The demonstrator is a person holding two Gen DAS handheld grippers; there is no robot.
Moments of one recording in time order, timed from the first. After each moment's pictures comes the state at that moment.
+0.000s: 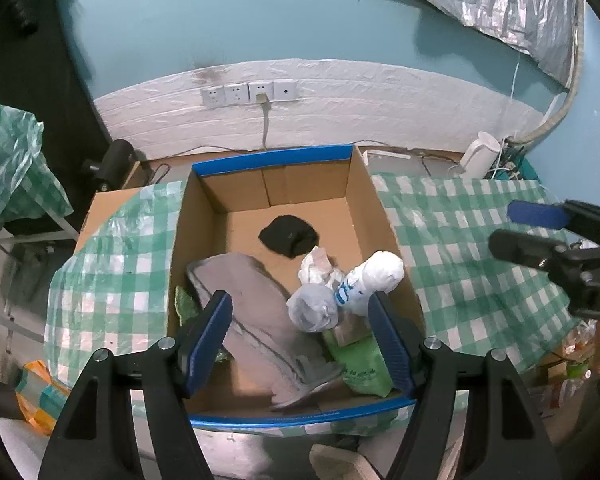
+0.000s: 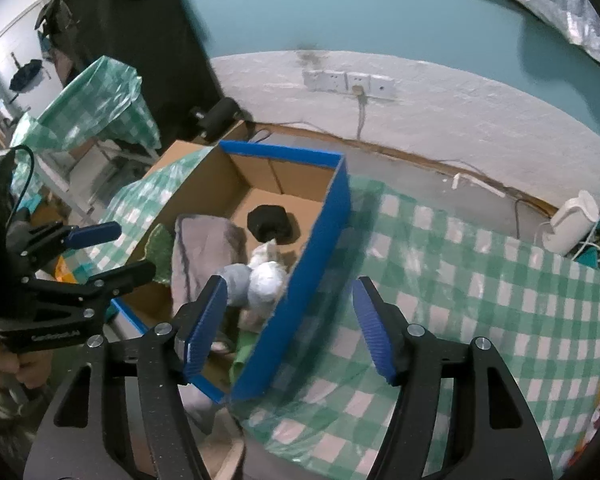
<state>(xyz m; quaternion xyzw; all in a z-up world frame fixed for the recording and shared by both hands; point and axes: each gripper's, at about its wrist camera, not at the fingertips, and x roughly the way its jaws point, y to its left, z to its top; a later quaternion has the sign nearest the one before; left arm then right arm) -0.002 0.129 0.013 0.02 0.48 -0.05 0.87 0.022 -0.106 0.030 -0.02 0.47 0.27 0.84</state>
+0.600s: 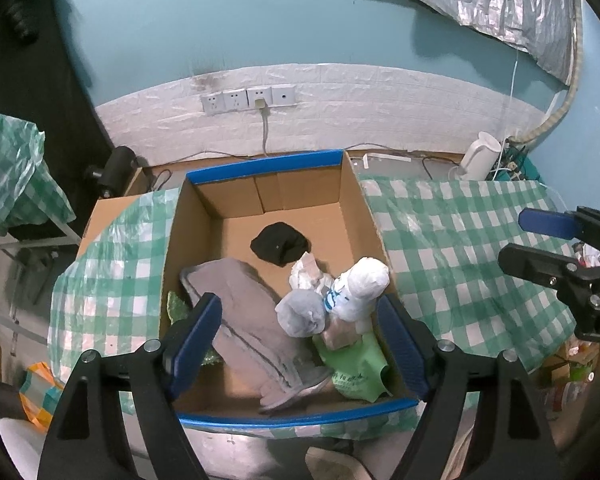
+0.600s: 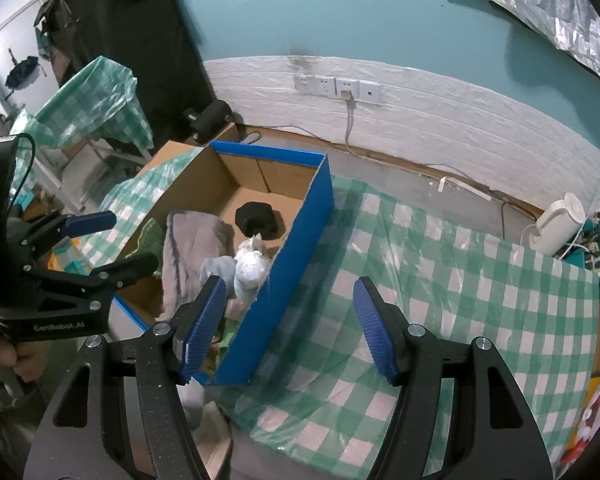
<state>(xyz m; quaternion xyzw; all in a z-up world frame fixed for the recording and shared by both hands) -0.006 0.109 0.018 0.03 0.48 -0.04 0.88 0.010 -0.122 0.036 -0.03 0.46 0.26 0.85</state>
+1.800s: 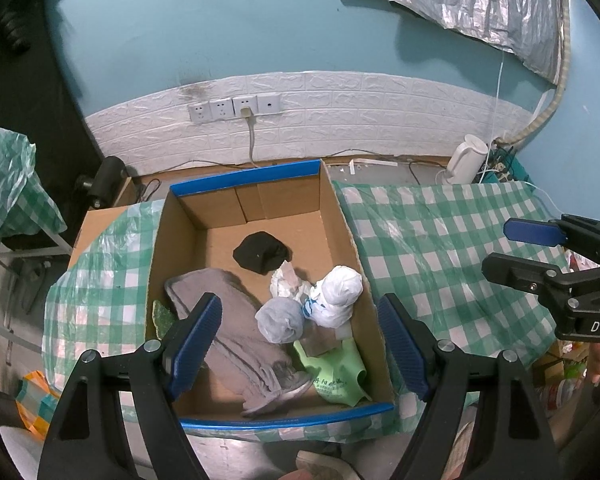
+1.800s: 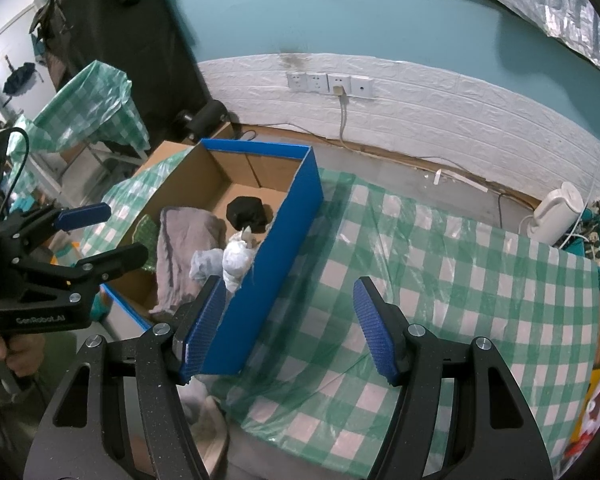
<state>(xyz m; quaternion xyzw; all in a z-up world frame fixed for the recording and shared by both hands) -0.008 0.093 0.028 0.03 0.47 -0.06 0.88 0.006 -0.146 0.034 -0.02 0.47 0.25 0.85</state>
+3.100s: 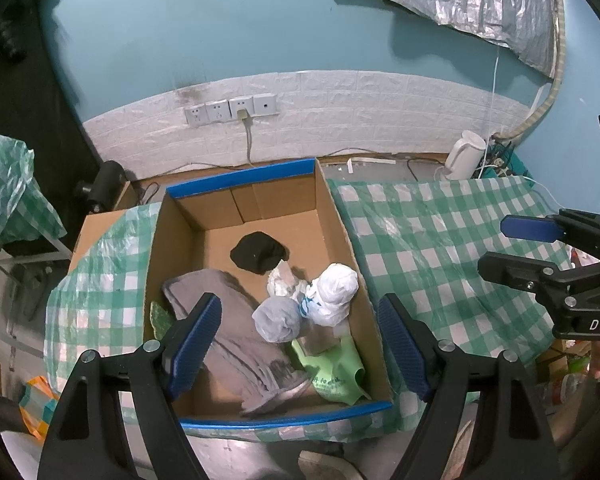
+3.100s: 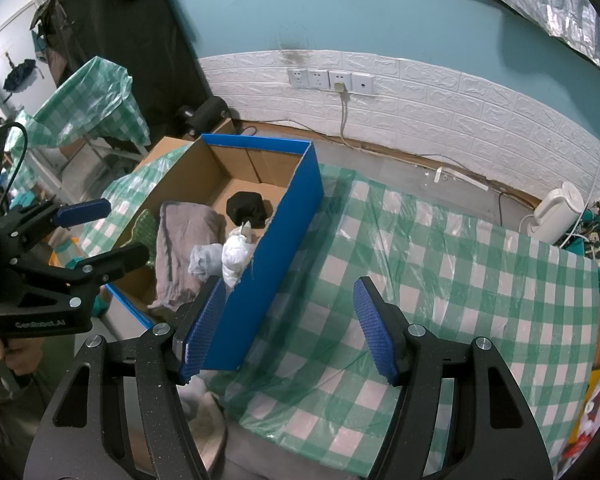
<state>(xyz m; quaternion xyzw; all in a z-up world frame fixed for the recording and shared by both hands) -0.009 0.091 0.027 0.04 0.47 -0.06 0.88 0.003 -0.144 0.032 -0.02 0.47 0.25 0.85</state>
